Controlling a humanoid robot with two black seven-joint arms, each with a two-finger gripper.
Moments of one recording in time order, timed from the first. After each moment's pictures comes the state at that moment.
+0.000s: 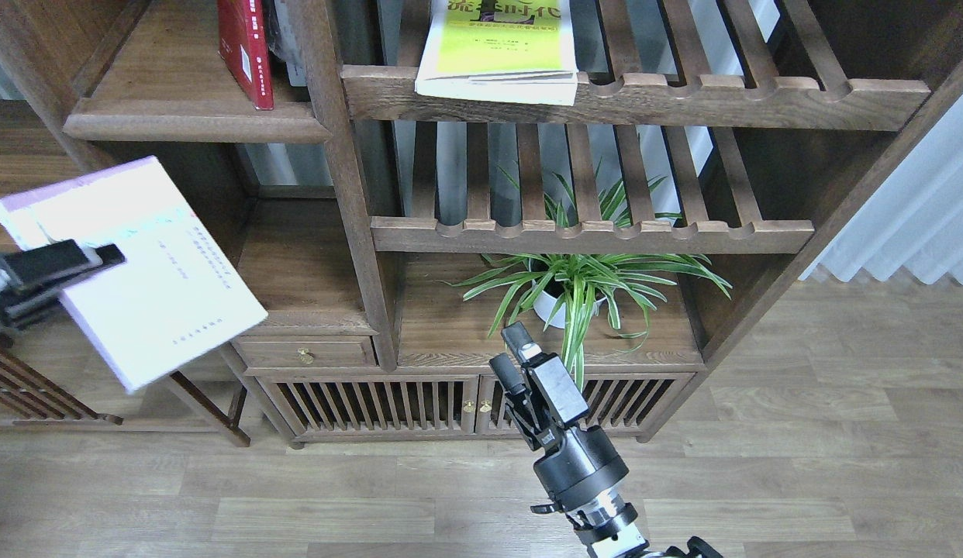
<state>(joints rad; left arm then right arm) -0.17 1.20 -1.10 -1.38 -0.72 -0.49 0.49 -0.20 0.02 0.88 1.49 0.01 0.49 0.17</state>
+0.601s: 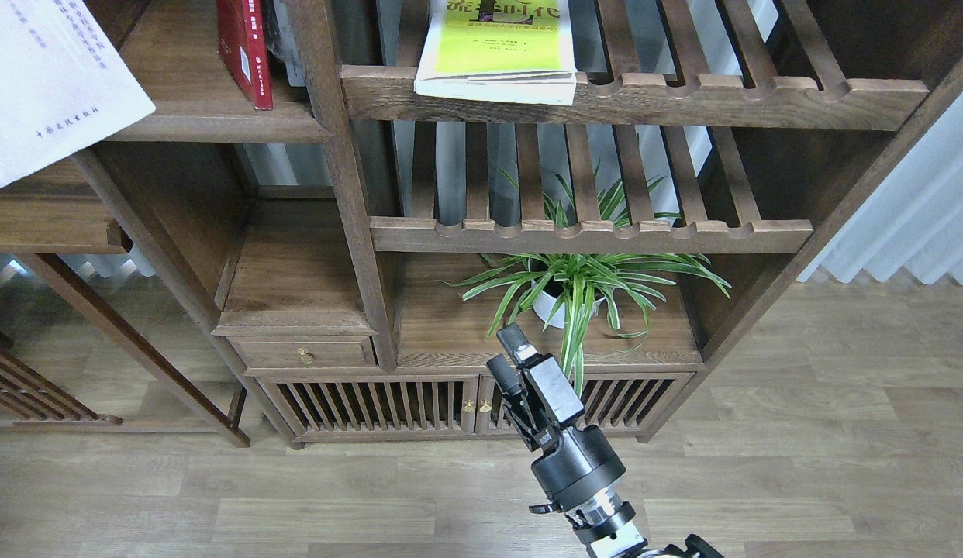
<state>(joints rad) -0.60 1.29 -1.09 -1.30 -0.49 -0.49 0.49 -0.19 0.02 0.88 1.48 0.01 0.49 0.17</state>
